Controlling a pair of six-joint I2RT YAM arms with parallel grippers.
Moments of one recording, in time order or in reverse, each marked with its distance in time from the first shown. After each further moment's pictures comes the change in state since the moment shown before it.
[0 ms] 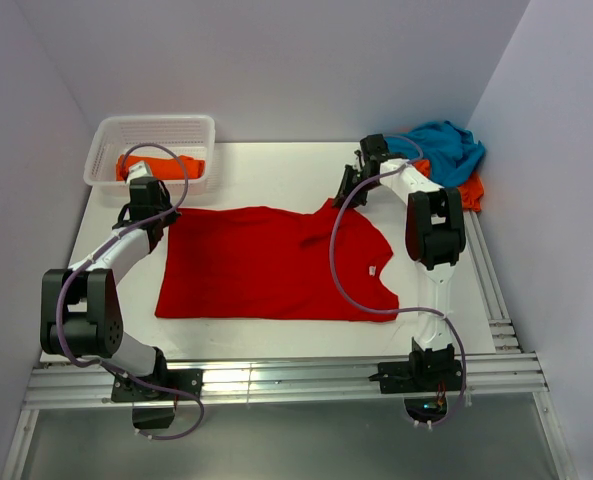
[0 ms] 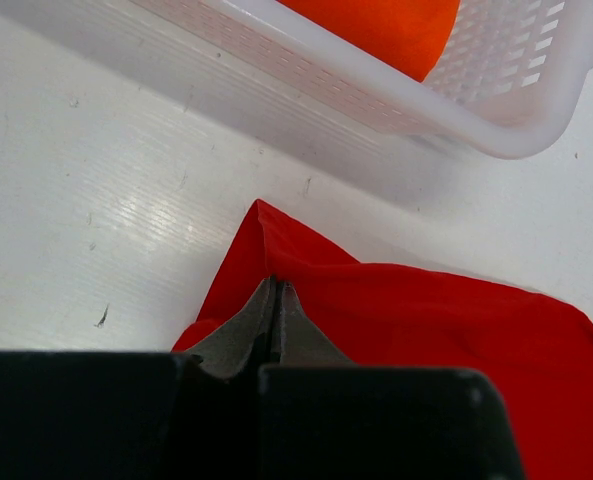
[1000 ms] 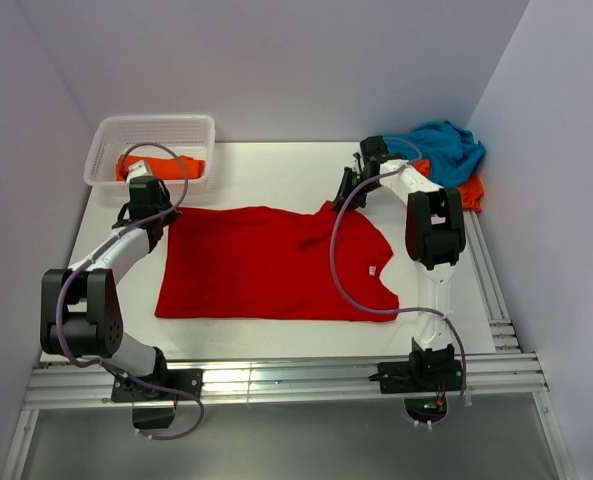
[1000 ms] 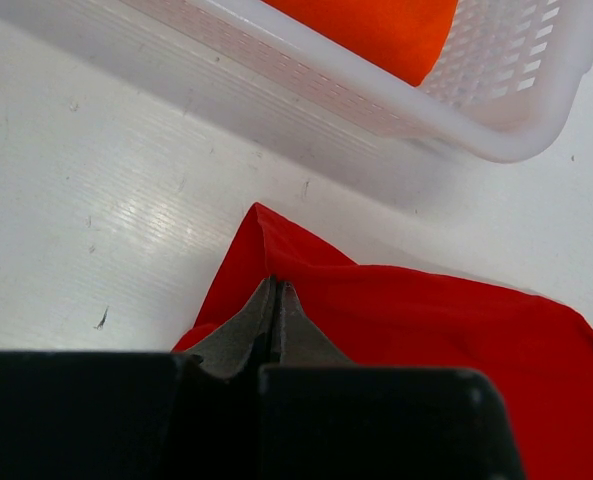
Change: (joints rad) left arm 0.000 0.000 0.007 -0.003 0.000 0.000; right arm 0.000 0.000 0.000 -0.015 -0.037 -0.007
